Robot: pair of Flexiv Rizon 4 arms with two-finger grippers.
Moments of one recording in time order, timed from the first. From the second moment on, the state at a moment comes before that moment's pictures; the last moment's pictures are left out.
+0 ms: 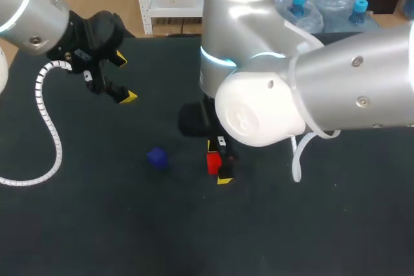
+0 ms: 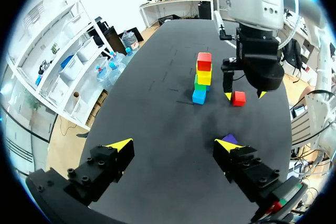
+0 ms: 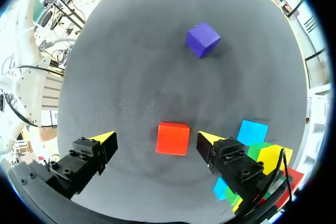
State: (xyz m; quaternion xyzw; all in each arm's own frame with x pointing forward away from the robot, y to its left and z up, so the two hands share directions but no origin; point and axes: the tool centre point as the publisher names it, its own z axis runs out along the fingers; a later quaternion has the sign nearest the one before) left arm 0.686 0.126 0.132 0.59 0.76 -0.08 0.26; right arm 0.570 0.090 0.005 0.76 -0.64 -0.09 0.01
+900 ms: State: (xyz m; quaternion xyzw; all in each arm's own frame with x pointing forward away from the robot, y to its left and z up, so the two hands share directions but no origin) left arm 0.686 0.126 0.132 0.59 0.76 -0.08 0.26; right arm 0.561 0.091 0.000 0.77 -0.63 -0.09 0.02
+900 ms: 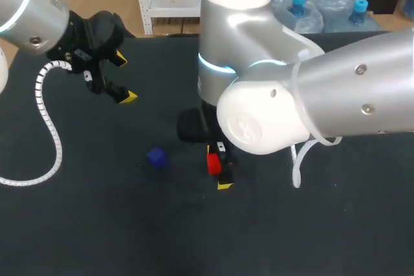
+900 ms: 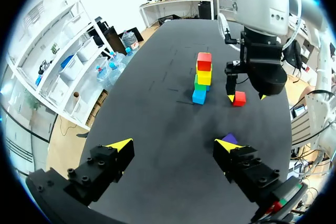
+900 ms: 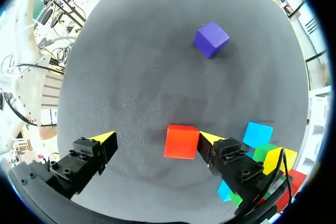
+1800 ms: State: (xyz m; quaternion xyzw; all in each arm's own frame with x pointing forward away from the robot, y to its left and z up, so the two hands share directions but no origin) left arm 0.686 0.126 0.132 0.59 0.76 -0.08 0.26; right arm 0.561 0.093 -0.005 0.77 -0.63 -0.09 0.02
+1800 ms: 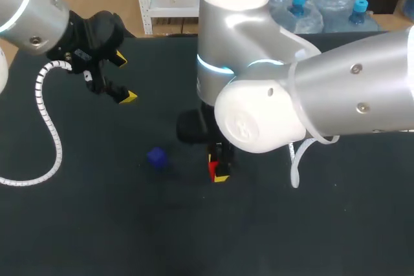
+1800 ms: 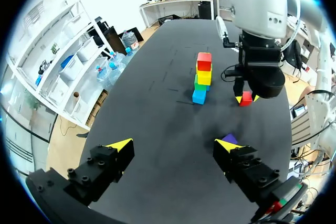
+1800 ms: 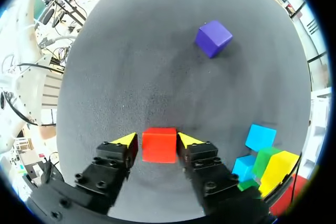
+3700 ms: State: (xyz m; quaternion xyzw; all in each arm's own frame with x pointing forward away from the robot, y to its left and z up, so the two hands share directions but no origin) left arm 0.686 0.125 0.132 0.59 0.76 -0.08 0.26; right arm 0.628 0.030 0.092 0.72 -0.68 -0.01 -0.12
